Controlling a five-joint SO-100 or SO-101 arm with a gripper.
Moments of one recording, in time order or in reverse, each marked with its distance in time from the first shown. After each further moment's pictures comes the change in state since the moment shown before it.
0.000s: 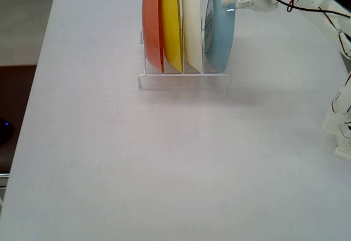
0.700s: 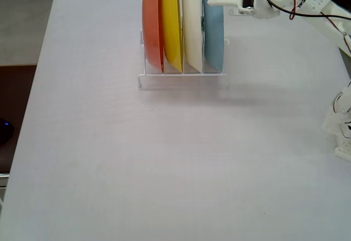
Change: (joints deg) arm 0.4 4.0 14.1 -8.2 -4.0
